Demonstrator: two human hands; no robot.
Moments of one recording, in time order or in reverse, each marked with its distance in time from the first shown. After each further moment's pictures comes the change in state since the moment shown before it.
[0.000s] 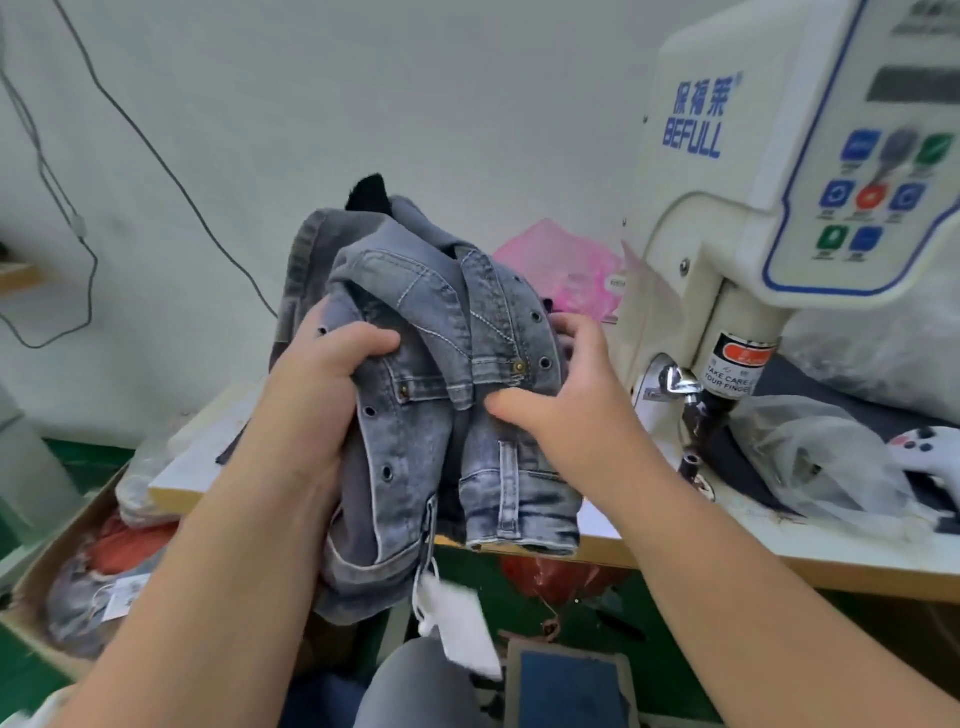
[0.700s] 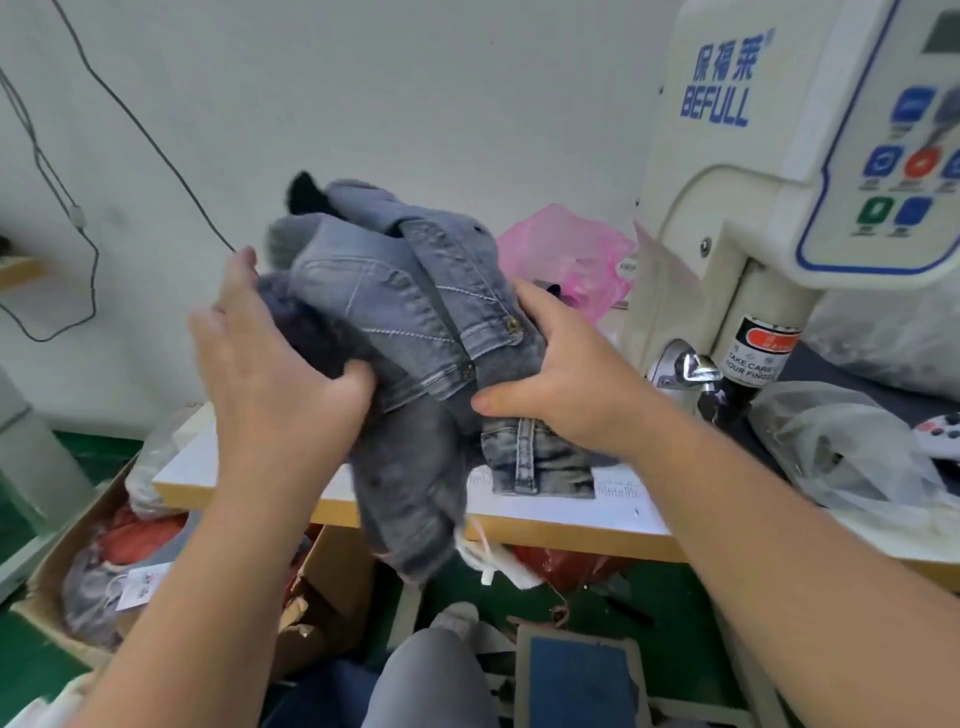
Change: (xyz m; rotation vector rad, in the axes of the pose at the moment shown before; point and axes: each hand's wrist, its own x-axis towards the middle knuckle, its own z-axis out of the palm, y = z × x) left_hand 0.000 -0.005 -0.026 0.986 0.352 0.334; right_hand 0.035 0.001 -0.001 0.035 -0.321 -0.229
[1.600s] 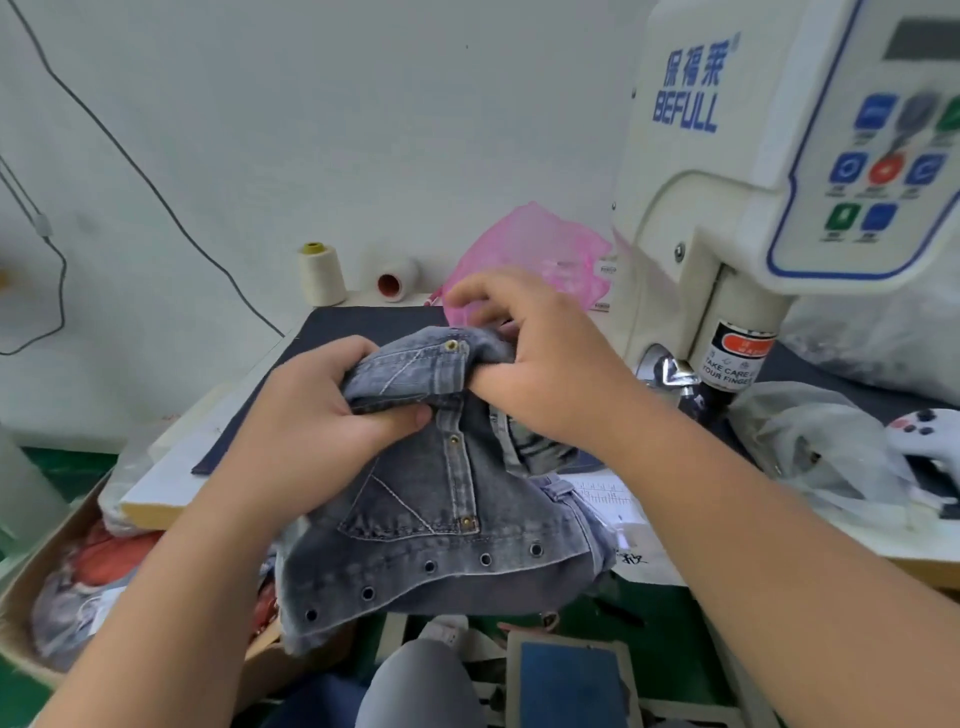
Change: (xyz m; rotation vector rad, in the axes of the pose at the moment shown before) left_hand 0.005 -0.003 0.010 -0.091 -0.482 0.108; right_hand 0.005 -0.018 -0.001 -0.441 0.127 -0.094
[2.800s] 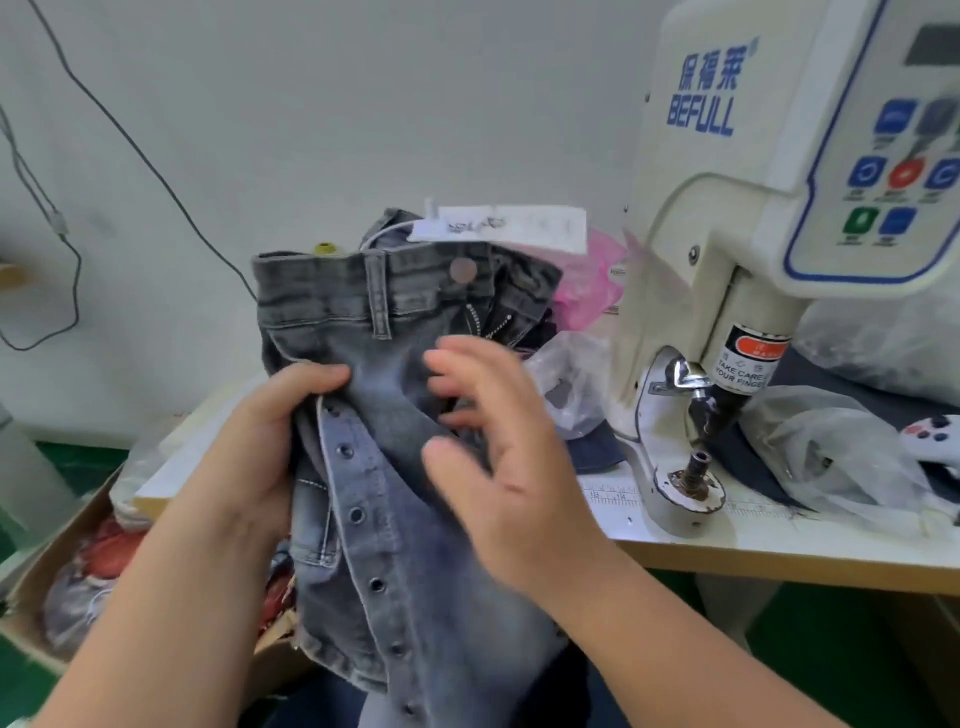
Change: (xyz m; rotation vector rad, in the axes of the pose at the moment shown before) left_hand -0.008 -0.014 -0.009 -1.097 -0.109 -0.431; right_hand -0.060 -0.014 0.060 0.339 0.136 -0.047
